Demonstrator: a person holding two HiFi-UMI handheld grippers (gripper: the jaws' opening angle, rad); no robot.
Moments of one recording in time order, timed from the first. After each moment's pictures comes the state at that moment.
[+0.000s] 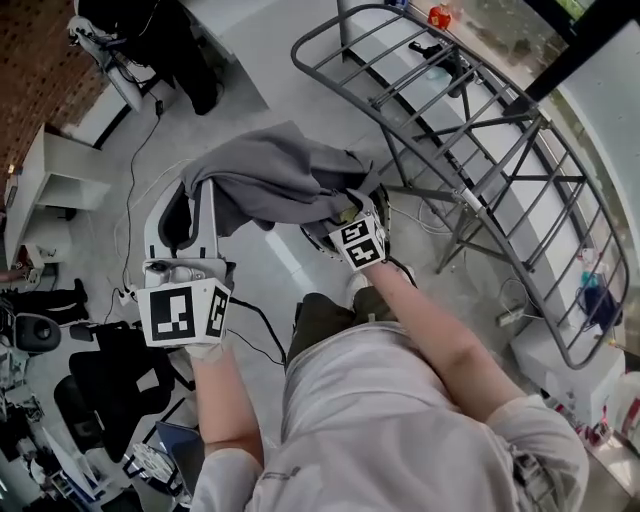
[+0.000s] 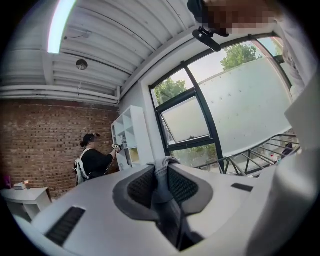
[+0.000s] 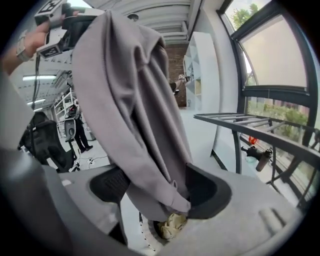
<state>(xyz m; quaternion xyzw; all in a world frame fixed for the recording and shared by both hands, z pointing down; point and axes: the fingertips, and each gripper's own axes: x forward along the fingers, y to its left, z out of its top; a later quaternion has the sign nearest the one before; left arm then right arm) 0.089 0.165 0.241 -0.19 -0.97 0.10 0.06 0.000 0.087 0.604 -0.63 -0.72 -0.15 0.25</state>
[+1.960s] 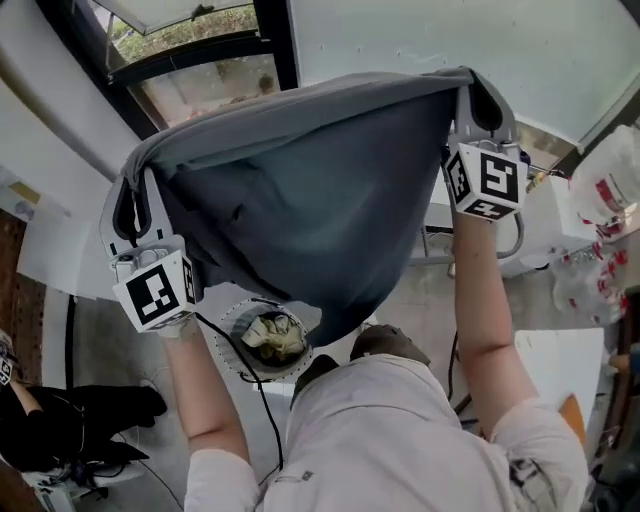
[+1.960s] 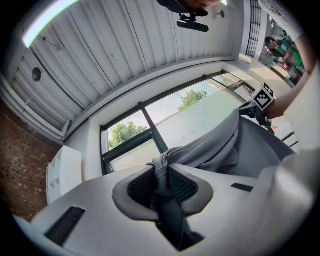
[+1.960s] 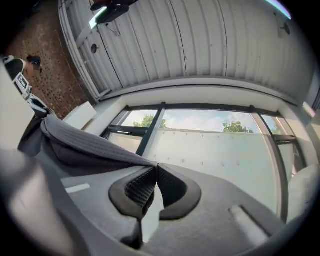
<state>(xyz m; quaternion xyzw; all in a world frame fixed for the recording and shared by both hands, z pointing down) -0.256 -0.024 0.102 0.08 -0.96 0.20 -0.20 -0.275 -0.460 0.072 0.02 -0.96 -0.15 -0.22</state>
